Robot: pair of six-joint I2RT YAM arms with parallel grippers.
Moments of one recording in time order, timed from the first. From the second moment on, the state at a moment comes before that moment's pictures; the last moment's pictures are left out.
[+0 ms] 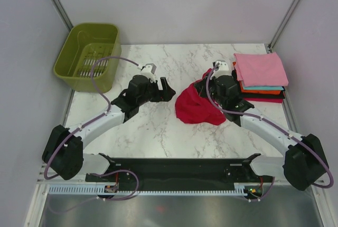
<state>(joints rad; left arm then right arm) -0.59 1.34 0.86 0.06 0.05 -0.53 0.54 1.23 0.80 0.16 0.06 0.52</state>
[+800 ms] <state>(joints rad) -0.59 1.43 0.80 0.16 0.18 -0.58 0.61 1.35 0.83 0.08 0.11 0.49</state>
